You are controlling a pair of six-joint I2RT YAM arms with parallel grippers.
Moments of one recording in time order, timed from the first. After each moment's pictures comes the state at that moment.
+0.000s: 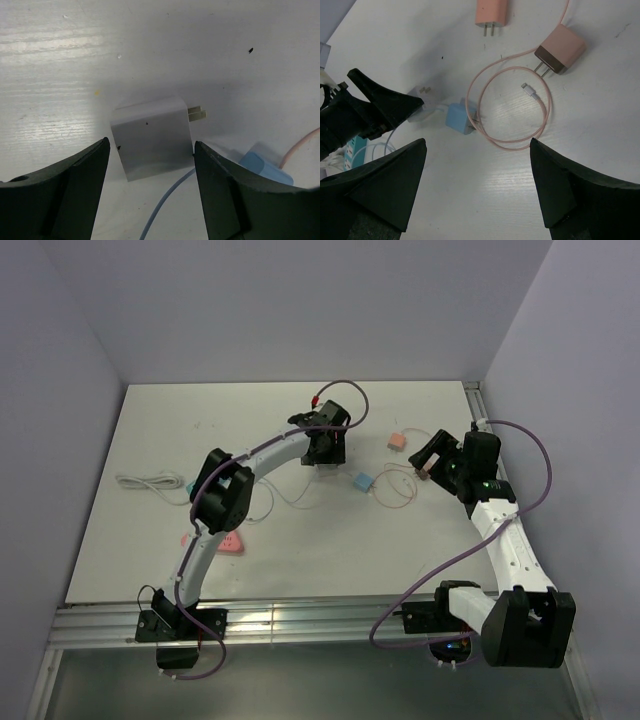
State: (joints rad) left arm -0.71 2.33 1.99 -0.70 -0.21 -0.65; right arm -0.08 1.06 0.78 -0.37 -0.20 0.61
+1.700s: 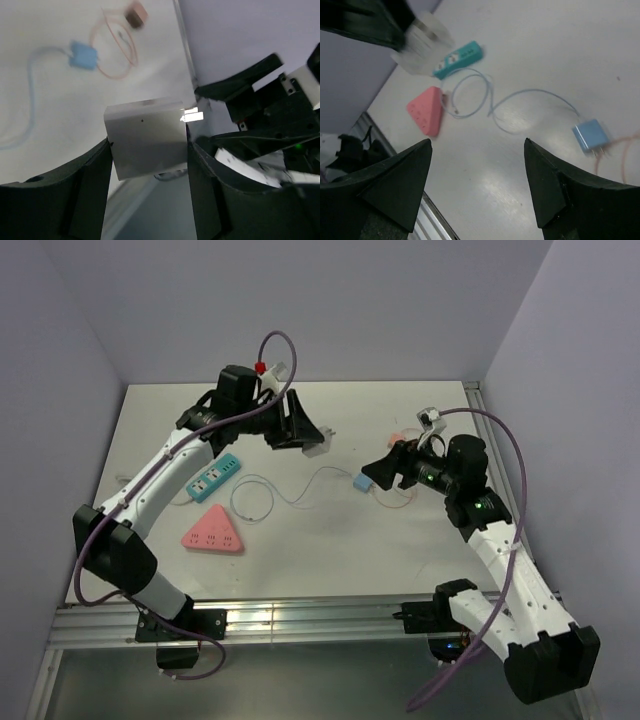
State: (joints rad) left arm -0.52 1.60 1.59 -0.54 0.52 -0.69; right arm 0.19 0.91 0.79 -0.23 -0.54 0.40
